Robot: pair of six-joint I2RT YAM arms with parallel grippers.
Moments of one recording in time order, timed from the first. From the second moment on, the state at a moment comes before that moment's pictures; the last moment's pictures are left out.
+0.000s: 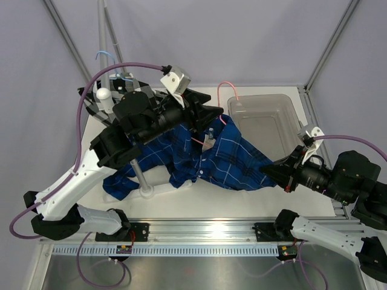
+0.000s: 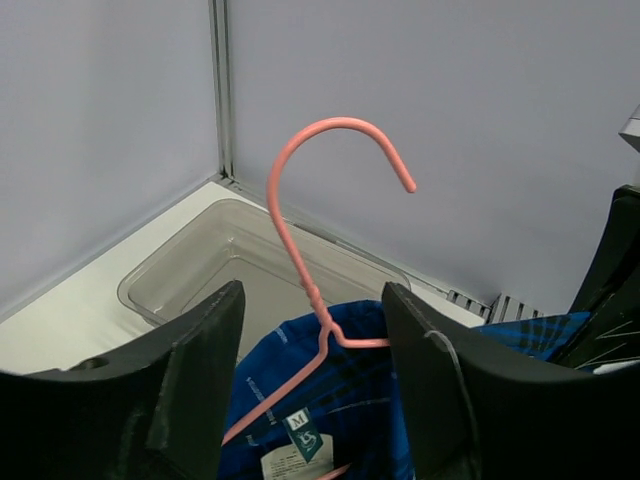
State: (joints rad) left arm -0.96 1.27 1.69 -0.32 0.07 -0.15; right arm 0.93 0.65 1.43 -1.00 0.00 0.33
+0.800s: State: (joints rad) left arm -1.06 1.32 1.67 -0.37 -0.23 -0.20; right arm 0.93 0.66 1.43 -1.00 -0.02 0.33
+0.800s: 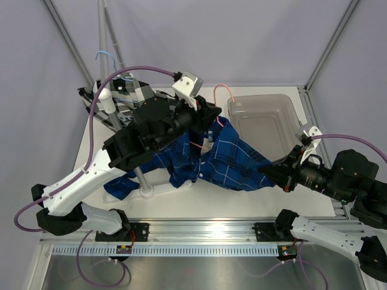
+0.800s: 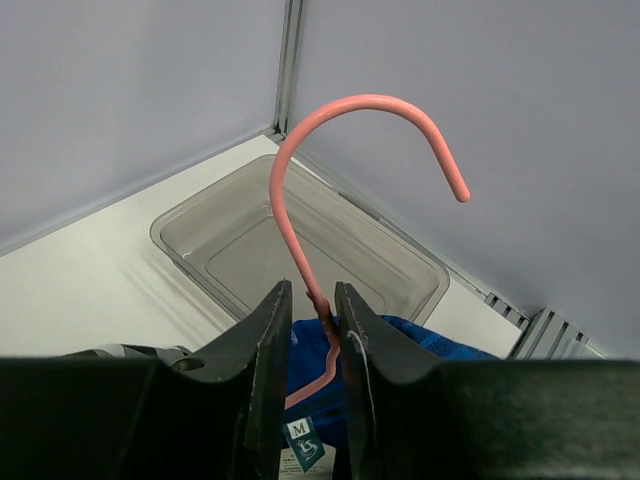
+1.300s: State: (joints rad) left arm -1.08 1.33 1.69 -0.37 -0.23 -0.29; right arm 0.93 0.66 1.43 -1.02 -0.01 0.32
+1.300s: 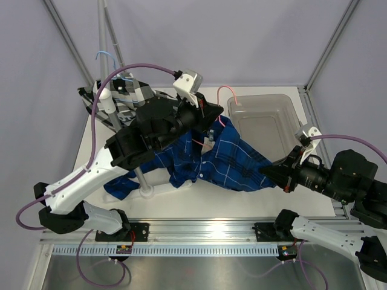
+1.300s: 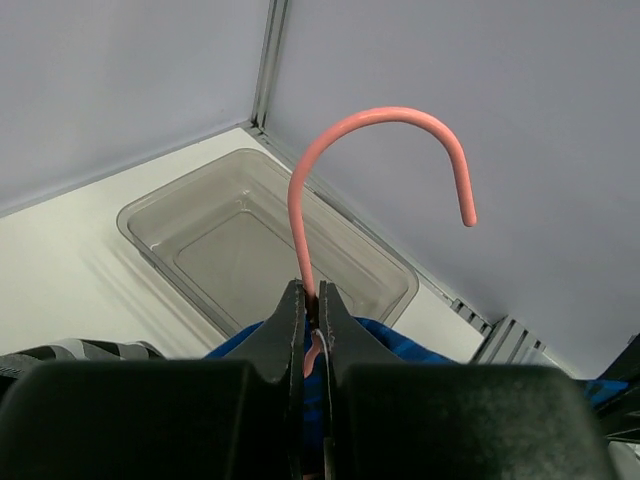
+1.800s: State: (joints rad) left arm -1.09 1.50 2.04 -0.70 -0.39 -0.25; right arm 0.93 0.64 1.44 -1.01 0.02 0.32
